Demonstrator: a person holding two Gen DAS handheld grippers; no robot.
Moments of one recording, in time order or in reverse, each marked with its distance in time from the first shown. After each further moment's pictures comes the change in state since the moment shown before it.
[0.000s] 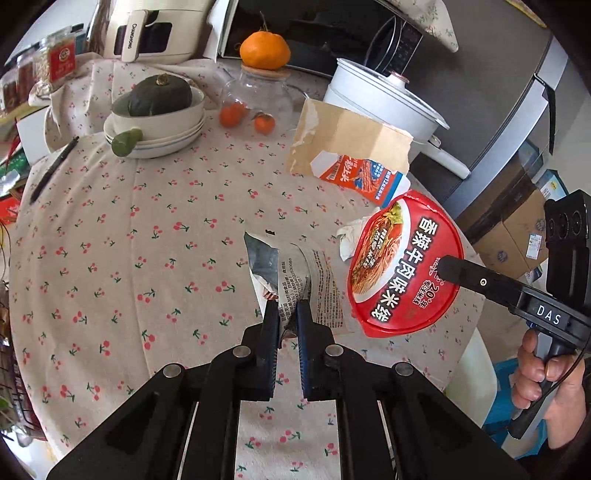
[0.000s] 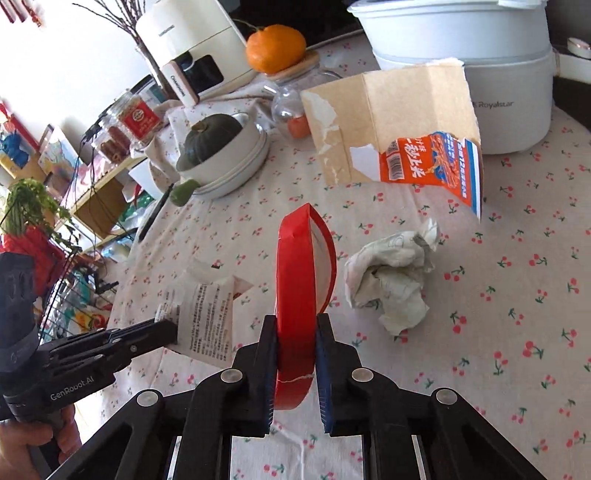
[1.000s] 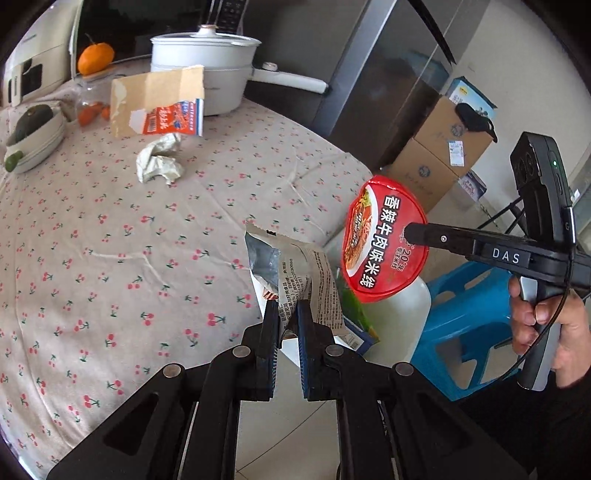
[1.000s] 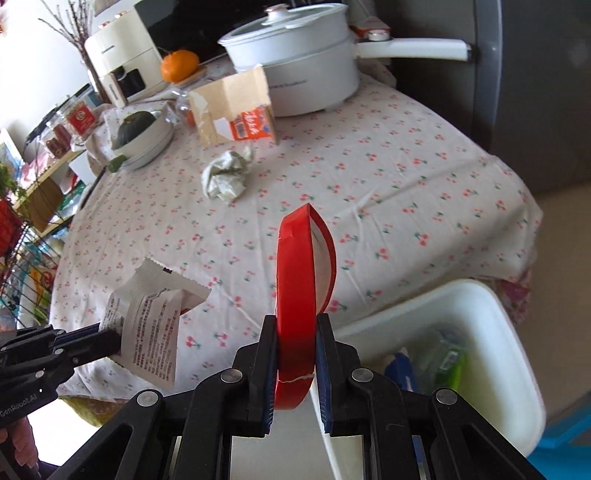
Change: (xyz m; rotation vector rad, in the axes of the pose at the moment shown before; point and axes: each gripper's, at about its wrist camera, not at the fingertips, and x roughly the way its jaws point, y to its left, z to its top) left arm -0.018 -0.194 -0.128 0.299 0.106 -0.205; right arm -0.173 -0.075 -0.132 0.138 0.012 -0.322
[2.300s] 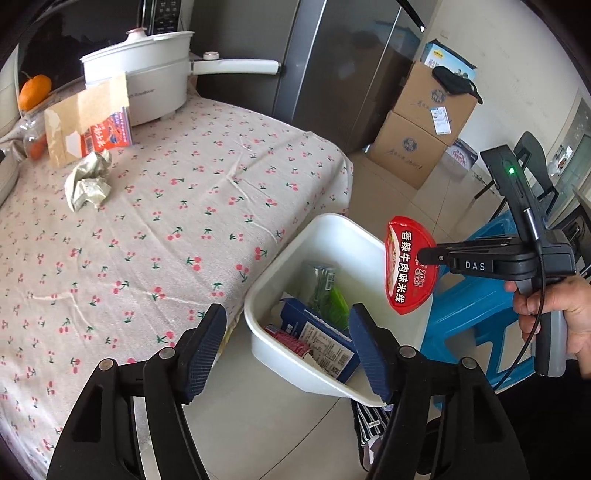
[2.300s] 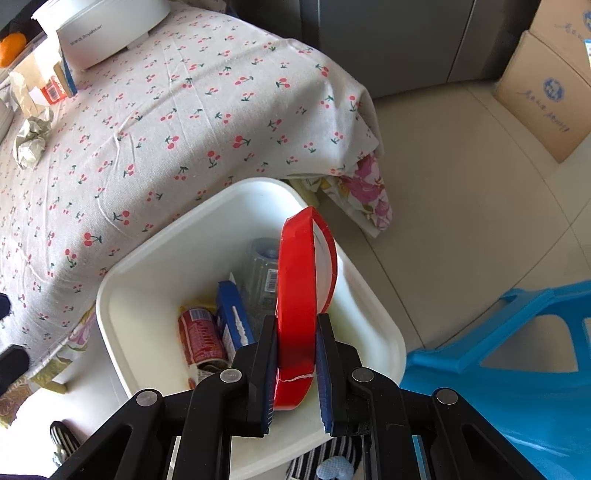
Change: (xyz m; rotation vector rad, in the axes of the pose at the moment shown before) left arm 0.059 -0.050 0.014 0.119 0.007 0.018; right arm 0.020 -0.121 -0.036 0.146 0.197 -0.336
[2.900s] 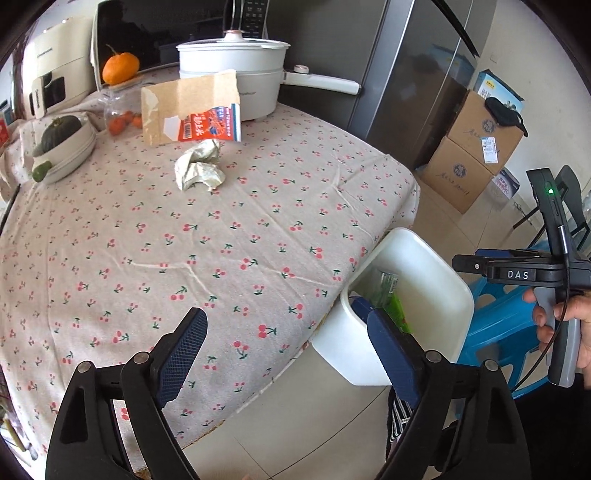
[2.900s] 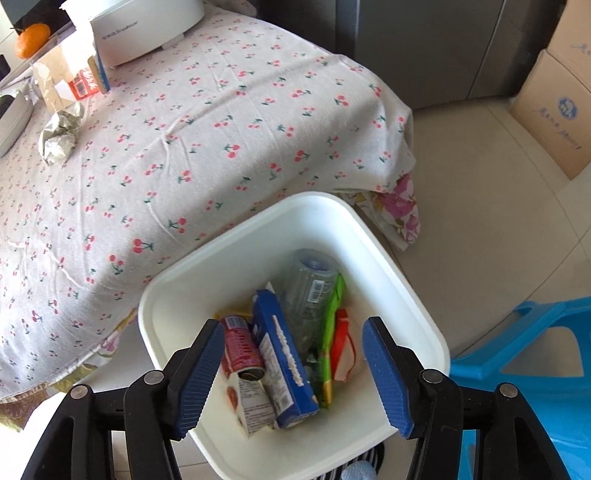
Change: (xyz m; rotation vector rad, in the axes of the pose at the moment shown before) left arm -0.060 0.080 -0.019 -0.133 -0.031 0.162; right arm -0.019 0.057 0.009 -0.039 -0.058 0.061
